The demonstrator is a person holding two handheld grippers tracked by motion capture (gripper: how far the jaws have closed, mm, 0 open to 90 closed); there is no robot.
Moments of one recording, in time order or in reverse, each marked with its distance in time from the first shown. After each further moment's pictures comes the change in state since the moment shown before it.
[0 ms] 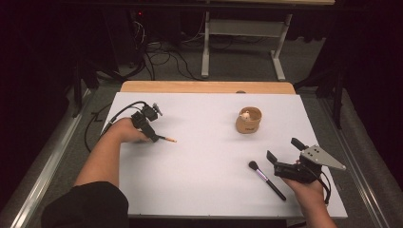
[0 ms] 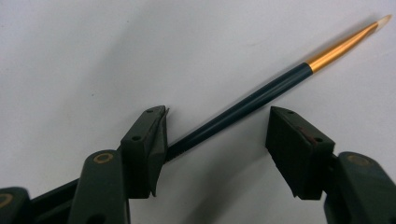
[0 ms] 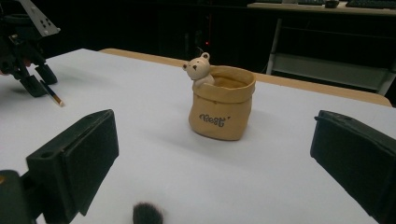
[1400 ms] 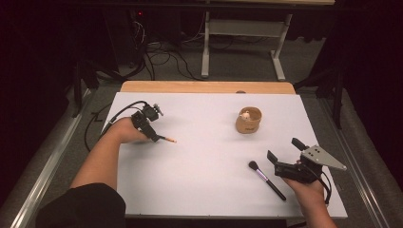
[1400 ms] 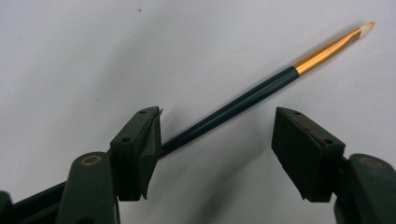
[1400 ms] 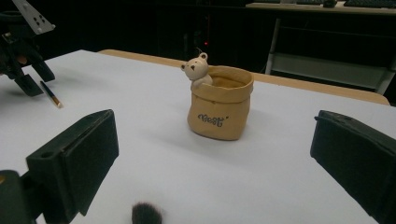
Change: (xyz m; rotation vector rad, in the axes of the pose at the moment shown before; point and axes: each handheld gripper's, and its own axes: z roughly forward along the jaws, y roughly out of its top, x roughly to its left) left arm -0.009 0.001 -0.007 -0.021 0.038 0.018; right arm -0.001 0.000 -0.001 -0.002 -0.007 0.002
